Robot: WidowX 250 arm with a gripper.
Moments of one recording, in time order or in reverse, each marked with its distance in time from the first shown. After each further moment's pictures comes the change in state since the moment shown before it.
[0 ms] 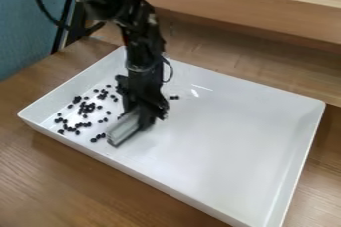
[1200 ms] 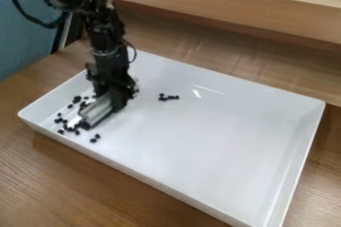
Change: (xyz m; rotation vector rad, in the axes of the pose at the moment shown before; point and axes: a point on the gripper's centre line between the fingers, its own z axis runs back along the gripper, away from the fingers) arm -0.005 0.068 -0.012 -0.028 -0.013 0.140
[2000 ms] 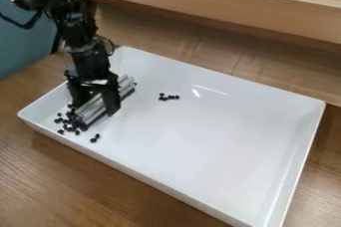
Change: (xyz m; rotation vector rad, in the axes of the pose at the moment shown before) arm -0.013 -0.009 0.019 -0.239 0.015 0.117
